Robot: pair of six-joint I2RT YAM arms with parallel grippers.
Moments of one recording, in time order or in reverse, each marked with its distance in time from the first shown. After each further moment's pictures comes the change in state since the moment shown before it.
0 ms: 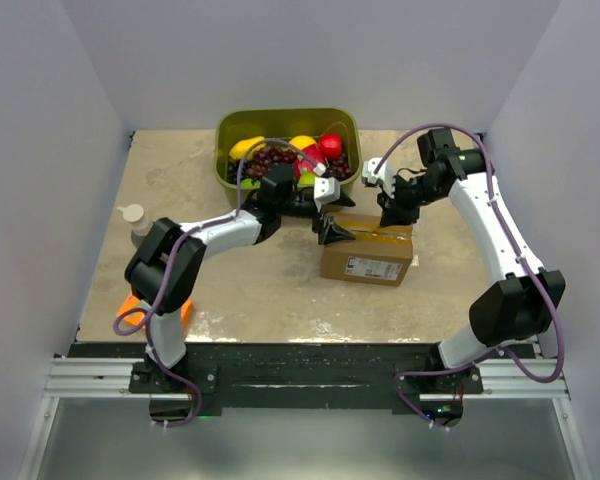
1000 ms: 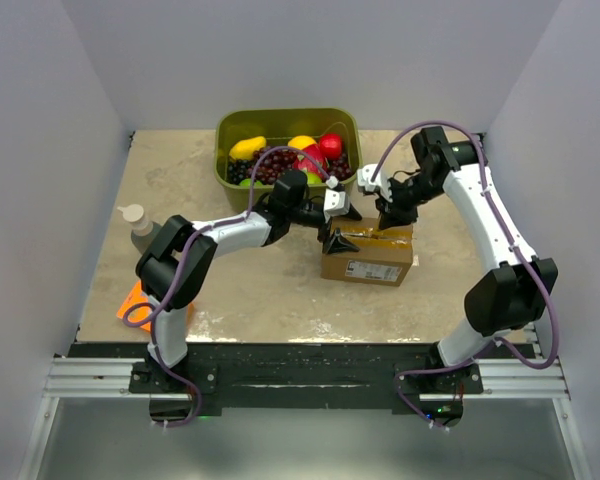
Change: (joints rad) left arm -0.047 0.094 0.043 -0.104 0.026 0.127; right arm 0.013 0.071 0.077 -0.129 -0.012 -0.200
